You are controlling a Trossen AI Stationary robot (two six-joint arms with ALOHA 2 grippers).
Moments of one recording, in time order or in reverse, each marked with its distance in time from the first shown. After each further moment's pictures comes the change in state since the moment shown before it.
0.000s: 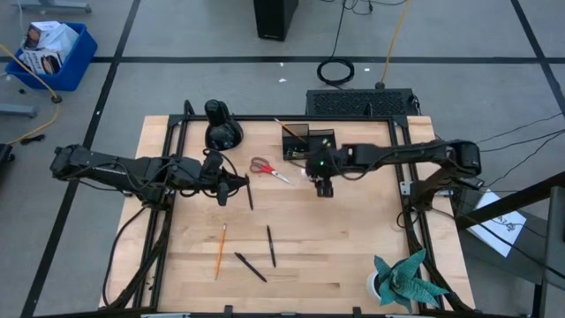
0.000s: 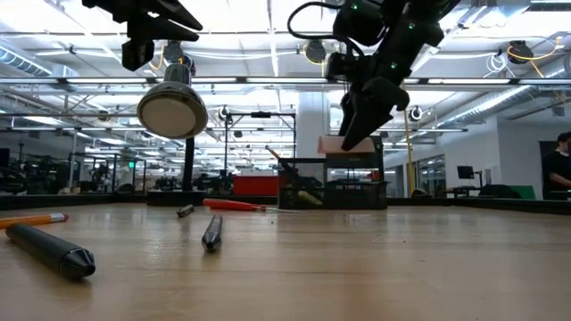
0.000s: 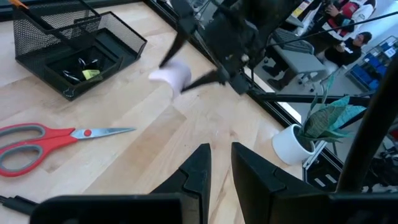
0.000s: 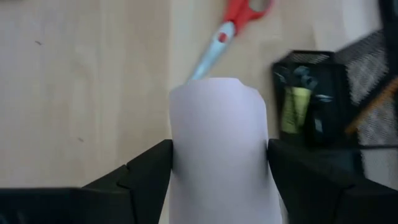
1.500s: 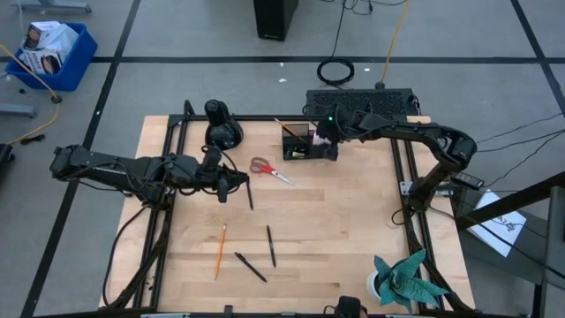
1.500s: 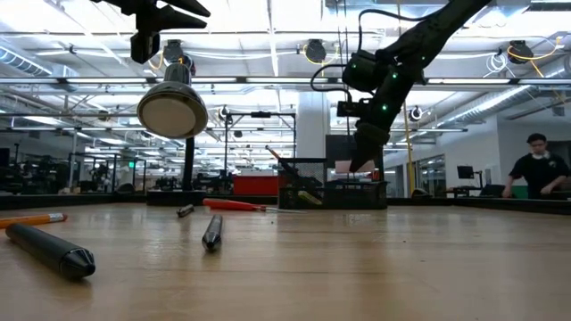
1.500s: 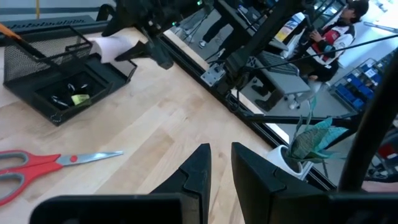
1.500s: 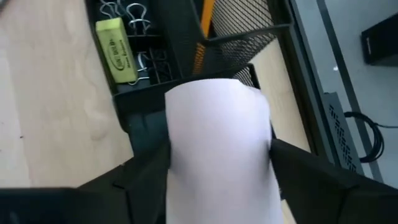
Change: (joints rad) left arm 0.008 0.000 0.000 0.098 -0.023 0.020; right arm -0.442 0.075 0.001 0.084 -0.061 -0.172
